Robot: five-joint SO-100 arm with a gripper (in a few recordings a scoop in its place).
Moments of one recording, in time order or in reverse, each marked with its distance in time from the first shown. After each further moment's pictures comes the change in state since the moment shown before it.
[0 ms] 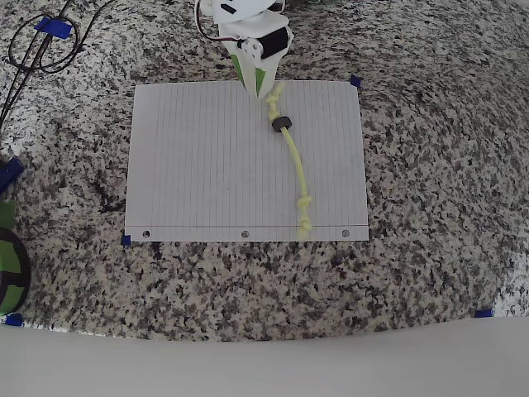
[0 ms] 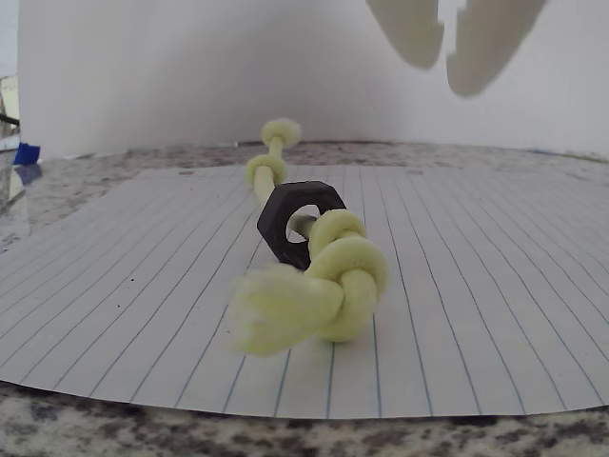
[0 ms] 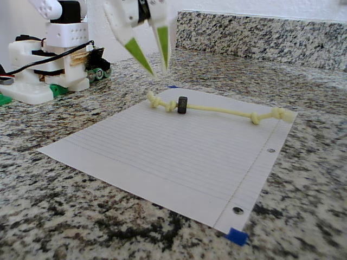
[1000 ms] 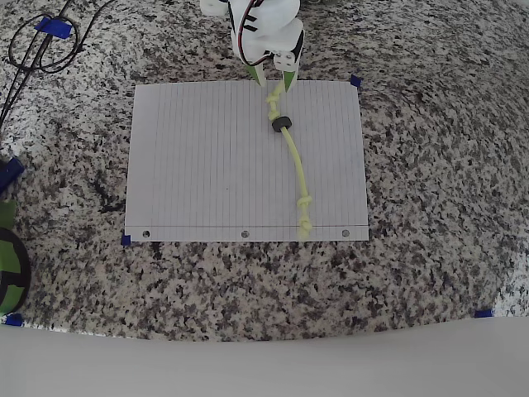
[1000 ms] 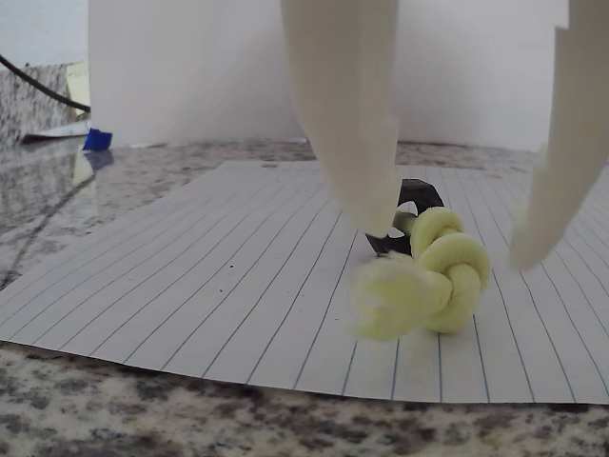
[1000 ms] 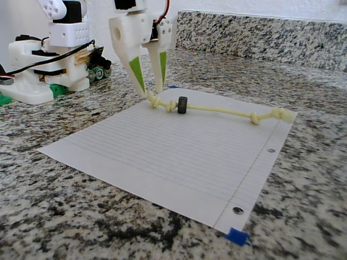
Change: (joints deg) arm -7.2 -13.1 -1.7 3.3 19.0
